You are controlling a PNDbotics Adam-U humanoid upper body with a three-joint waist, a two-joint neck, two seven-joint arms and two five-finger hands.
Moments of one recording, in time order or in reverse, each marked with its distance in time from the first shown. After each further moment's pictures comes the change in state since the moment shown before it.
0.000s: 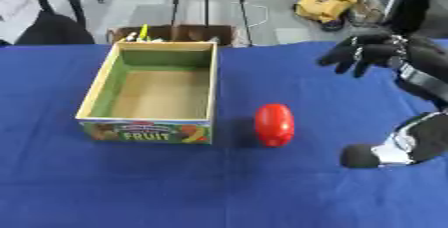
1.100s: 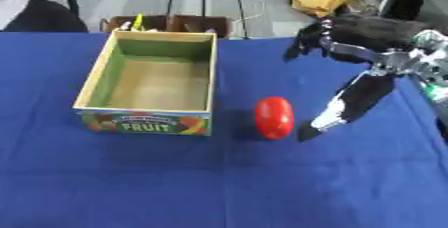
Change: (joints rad) left arm -0.007 0.019 -0.012 0.000 0.010 0.008 -0.016; right arm -0.247 0.068 0.119 0.235 0.227 0.042 0.198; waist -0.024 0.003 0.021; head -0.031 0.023
